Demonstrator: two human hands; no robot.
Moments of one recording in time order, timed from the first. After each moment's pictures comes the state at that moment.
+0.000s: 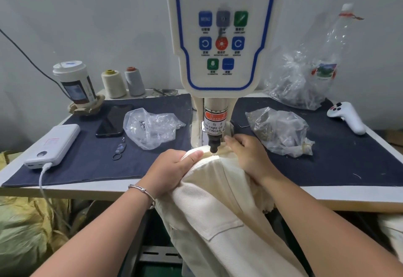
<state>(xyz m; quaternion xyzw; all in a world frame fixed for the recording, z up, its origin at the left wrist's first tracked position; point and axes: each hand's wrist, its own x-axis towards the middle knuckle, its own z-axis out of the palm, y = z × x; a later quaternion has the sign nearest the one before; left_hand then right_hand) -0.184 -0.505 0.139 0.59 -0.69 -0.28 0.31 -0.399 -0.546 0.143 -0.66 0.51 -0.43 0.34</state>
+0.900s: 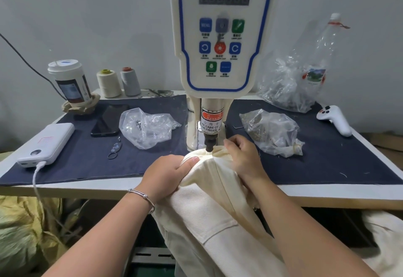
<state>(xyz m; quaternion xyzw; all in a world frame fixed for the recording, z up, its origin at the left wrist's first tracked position) -0.189 -0.496 0.136 0.62 -0.73 -0.19 0.23 -0.395 -0.539 0.132 -0.59 0.51 -0.51 0.37</state>
